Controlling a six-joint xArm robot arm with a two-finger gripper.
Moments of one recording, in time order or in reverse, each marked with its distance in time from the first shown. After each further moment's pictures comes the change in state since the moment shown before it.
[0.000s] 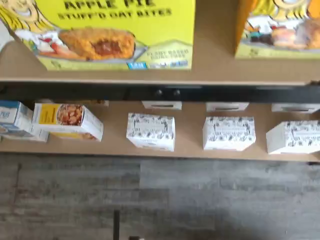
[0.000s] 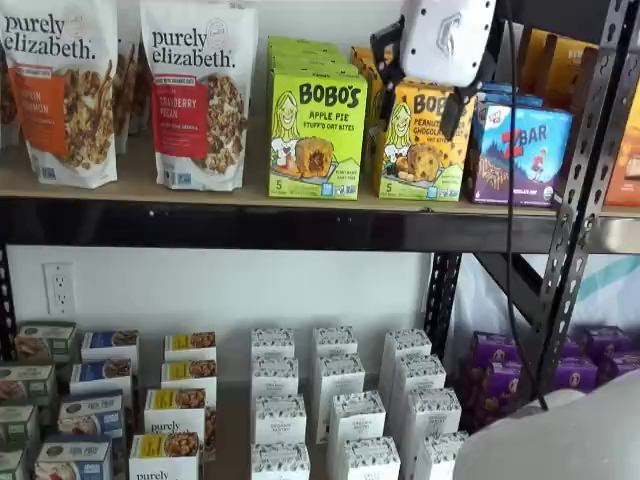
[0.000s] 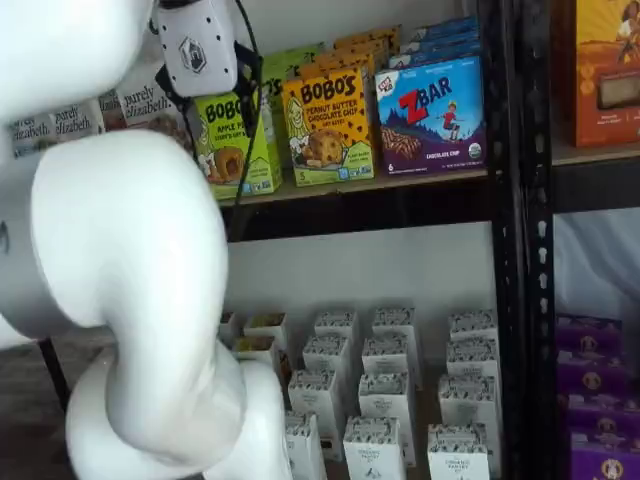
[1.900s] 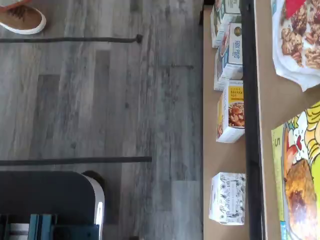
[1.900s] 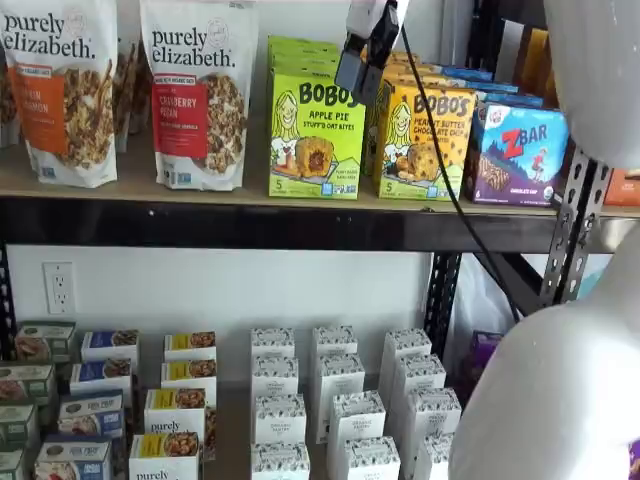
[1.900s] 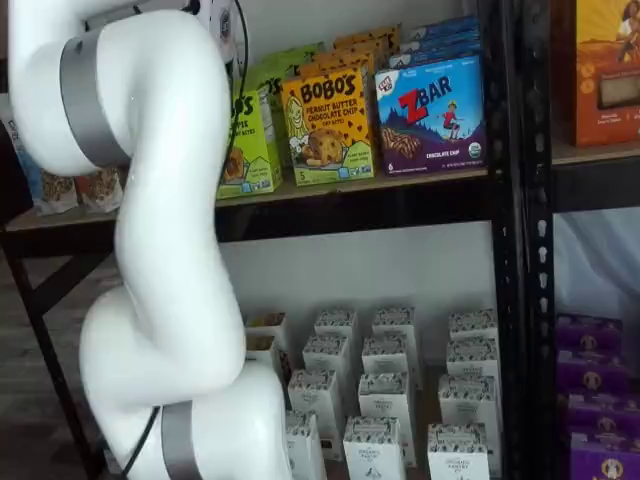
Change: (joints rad) arm -0.106 0.504 -0.448 0.281 0.159 -1.607
